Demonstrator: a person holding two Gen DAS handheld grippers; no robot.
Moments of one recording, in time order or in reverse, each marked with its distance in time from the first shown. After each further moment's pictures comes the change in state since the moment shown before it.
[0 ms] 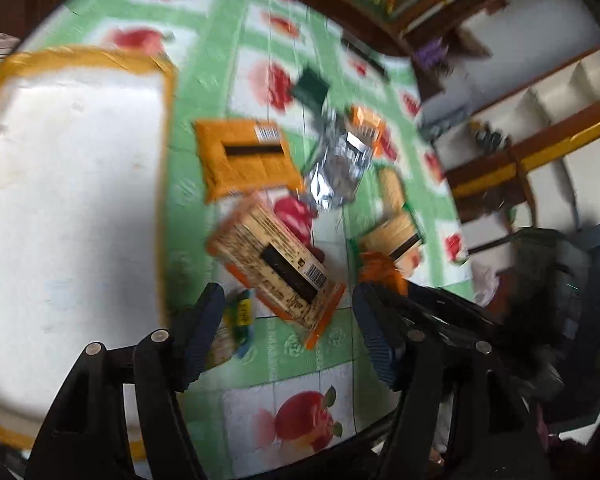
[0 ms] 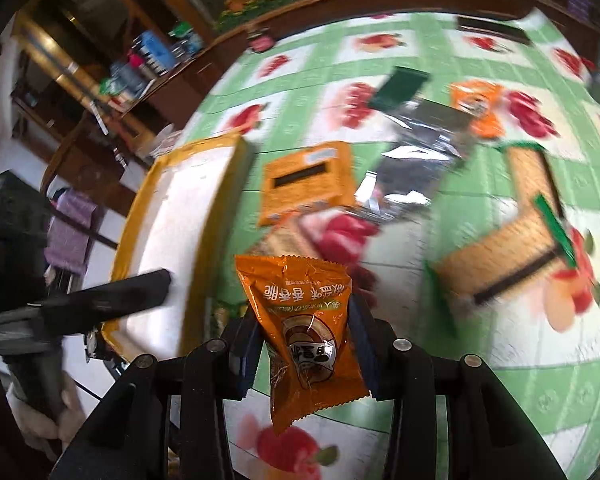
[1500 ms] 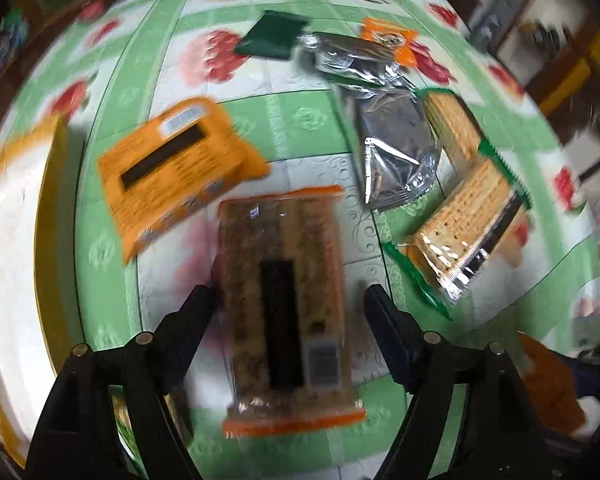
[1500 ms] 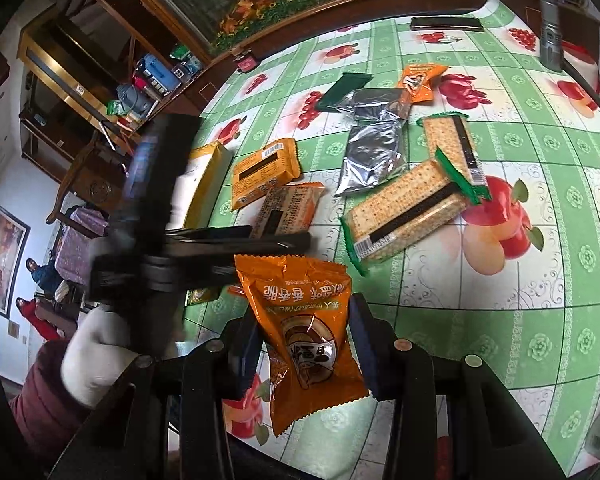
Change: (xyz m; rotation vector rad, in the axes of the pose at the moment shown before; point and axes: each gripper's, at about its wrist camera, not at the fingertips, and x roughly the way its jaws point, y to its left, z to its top) left arm 0.117 -0.083 0.007 0.299 0.038 0.455; right arm -0.058 -0.065 -0.044 0.036 -0.055 0.056
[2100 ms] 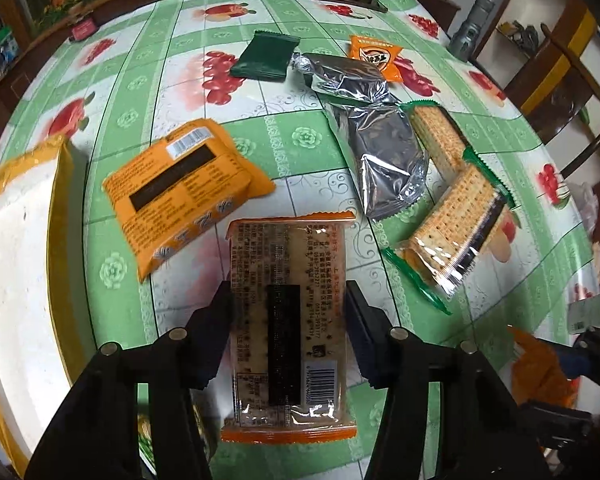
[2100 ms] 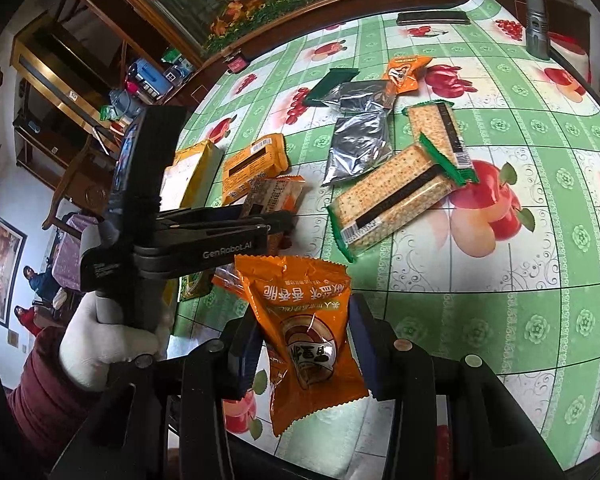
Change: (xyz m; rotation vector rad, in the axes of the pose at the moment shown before) left arm -0.017 0.022 -0.006 0.001 -0.066 -0.085; right arm 0.000 -0.004 -0.008 0.020 -0.001 -0.012
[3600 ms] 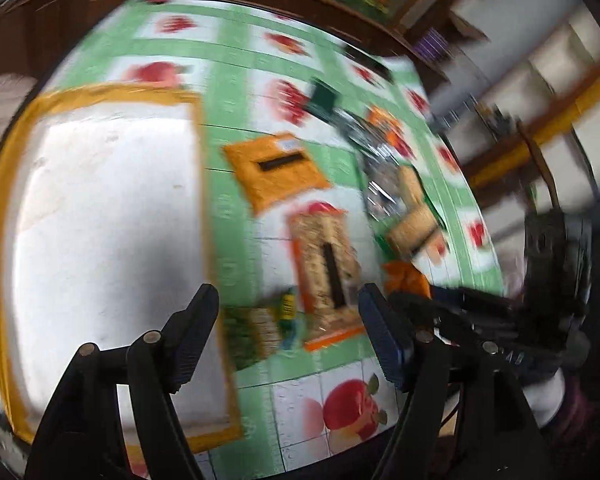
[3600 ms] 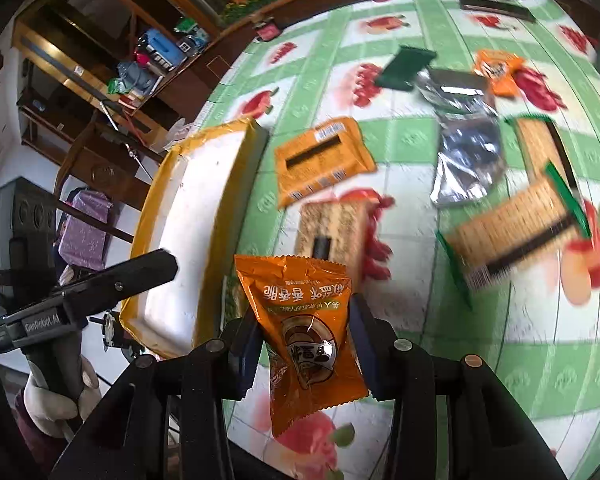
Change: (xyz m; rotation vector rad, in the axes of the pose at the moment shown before) left arm -0.085 0.096 -0.047 -0.152 -0.065 -0.259; right arm 0.060 0.067 0.033 -0.028 0.106 0.027
